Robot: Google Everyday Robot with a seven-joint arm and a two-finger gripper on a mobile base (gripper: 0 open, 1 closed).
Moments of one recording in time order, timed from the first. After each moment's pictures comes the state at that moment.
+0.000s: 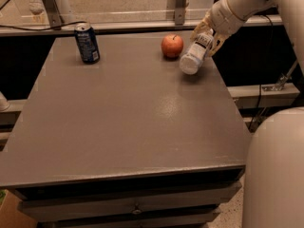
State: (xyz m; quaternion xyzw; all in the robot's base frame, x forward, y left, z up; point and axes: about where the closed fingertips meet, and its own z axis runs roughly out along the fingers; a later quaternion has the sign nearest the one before) arm 0.730 -0.171 0.899 -0.91 0.25 -0.13 0.29
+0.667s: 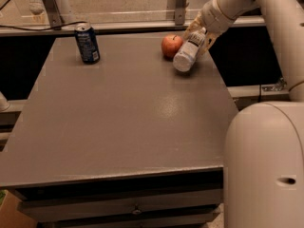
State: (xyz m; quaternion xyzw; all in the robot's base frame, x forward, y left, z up) arm 0.759 -0.154 0.890 -0.92 0.24 -0.13 0.29
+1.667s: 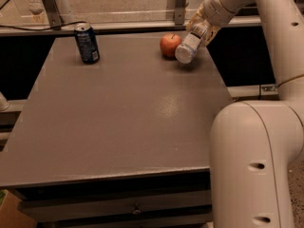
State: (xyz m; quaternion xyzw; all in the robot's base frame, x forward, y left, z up) arm 0.786 -0.166 0.902 -0.91 0.26 -0.16 0.28
